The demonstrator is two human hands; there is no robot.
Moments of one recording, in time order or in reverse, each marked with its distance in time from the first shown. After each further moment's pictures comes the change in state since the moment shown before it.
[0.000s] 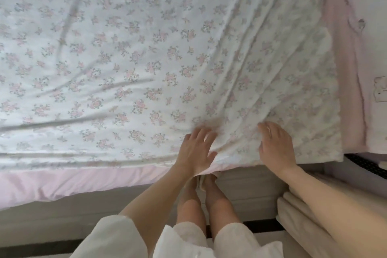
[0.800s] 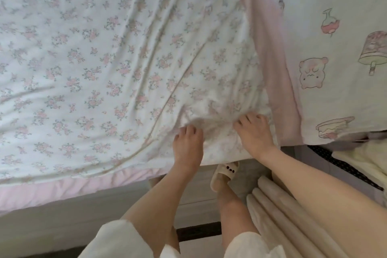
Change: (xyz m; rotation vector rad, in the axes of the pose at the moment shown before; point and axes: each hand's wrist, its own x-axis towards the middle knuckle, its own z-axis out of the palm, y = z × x) left_hand 0.114 0.190 0.067 0.142 0.053 -0.276; right_hand 0.027 0.187 0.011 -0.344 -0.107 -0.199
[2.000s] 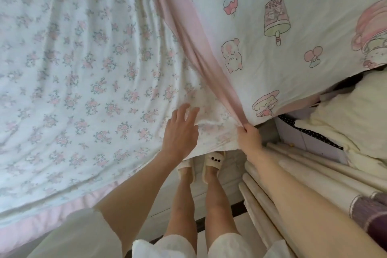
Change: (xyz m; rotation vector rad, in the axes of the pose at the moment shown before) left_hand 0.032 0.131 -0.013 -0.033 -0.014 0.325; right_hand -0.068 0.085 0.091 1.636 0.079 0.938
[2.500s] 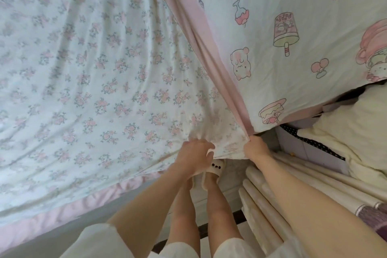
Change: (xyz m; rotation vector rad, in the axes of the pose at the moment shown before) left_hand -0.018 0.005 0.022 -0.065 -0.461 -0.005; right_hand -0.008 -0.006 -0.013 -0.566 -0.128 0.120
